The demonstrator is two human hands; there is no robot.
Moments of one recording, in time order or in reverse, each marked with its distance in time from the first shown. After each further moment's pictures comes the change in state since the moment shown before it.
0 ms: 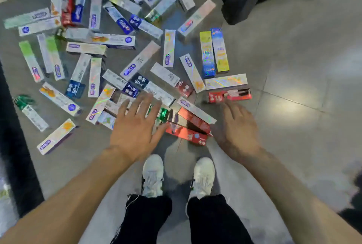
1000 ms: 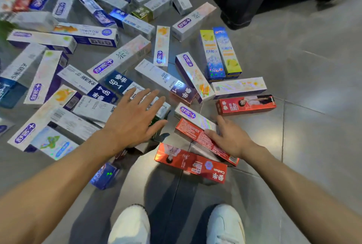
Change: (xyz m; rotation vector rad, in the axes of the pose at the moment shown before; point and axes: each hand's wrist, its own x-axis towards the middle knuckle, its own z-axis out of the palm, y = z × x) left_hand 0.125 -0.056 0.252 0.152 0.183 0.242; right_hand 0.096 0.089 0.256 0.057 -0.251 0.146
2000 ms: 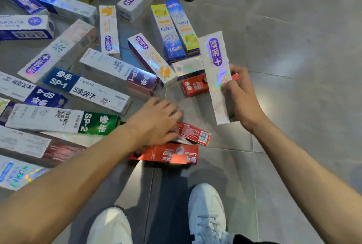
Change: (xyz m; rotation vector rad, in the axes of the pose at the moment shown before) left_hand 0.069 0.110 0.018 -0.066 -0.023 0.524; right_hand -0.044 0.040 -0.056 1.047 0.553 0.130
